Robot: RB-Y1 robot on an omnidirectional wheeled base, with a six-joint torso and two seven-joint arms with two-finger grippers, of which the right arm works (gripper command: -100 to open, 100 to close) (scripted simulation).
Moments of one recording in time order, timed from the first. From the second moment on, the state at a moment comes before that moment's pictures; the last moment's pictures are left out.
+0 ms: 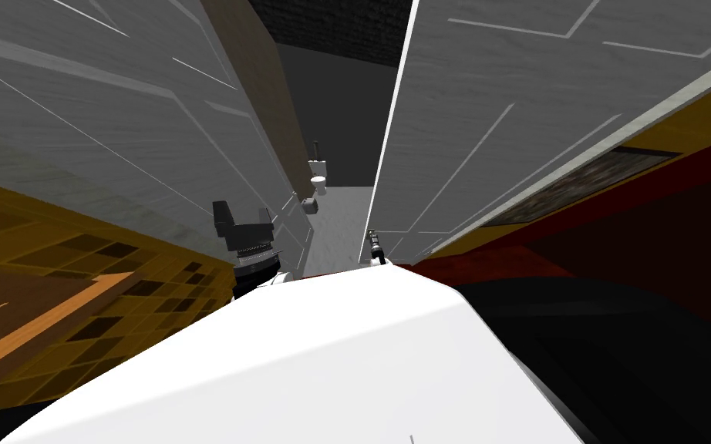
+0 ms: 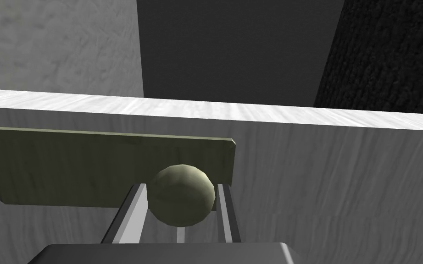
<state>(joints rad) -0.20 -0.06 -0.10 -0.57 -0.07 -0.80 0.02</state>
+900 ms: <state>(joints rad) -0.19 -0.07 -0.17 -0.59 -0.11 -0.79 0.05</state>
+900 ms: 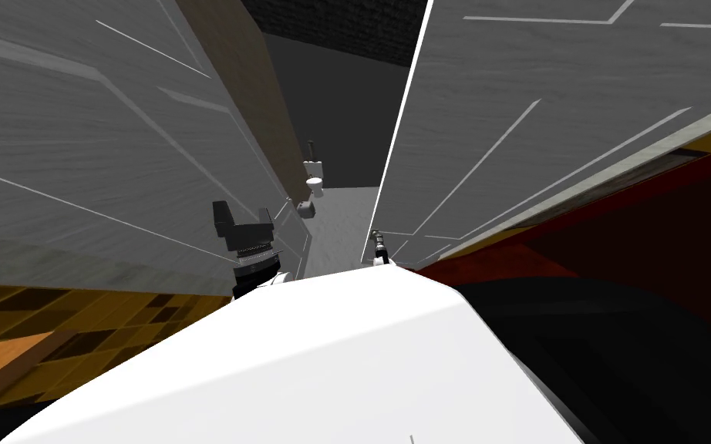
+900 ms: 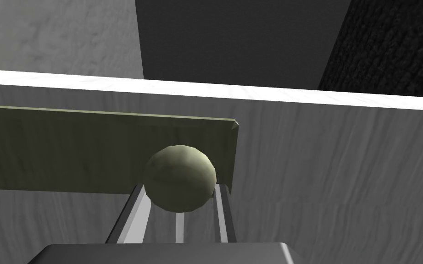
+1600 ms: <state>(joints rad) -0.19 -0.08 -0.20 -0.58 -0.13 -0.80 0.06</state>
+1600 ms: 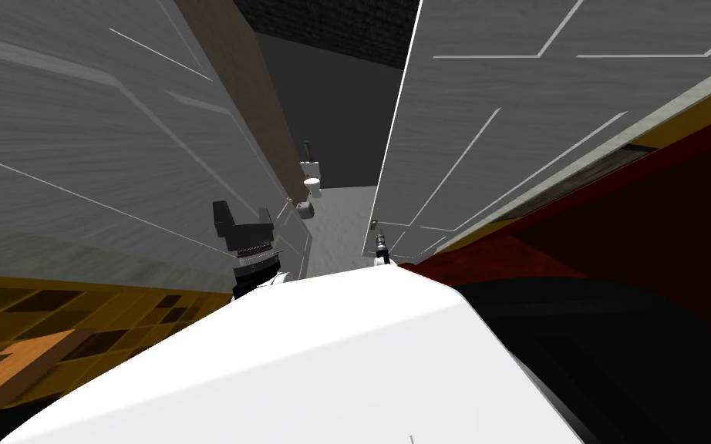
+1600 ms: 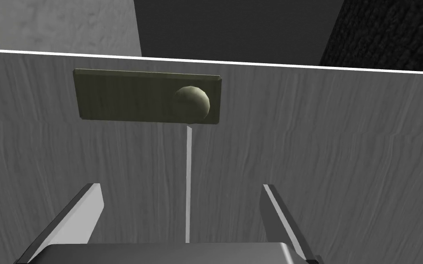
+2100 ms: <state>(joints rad) -0.20 -0.07 -0.20 -0.55 -0.13 -0.82 0.06</state>
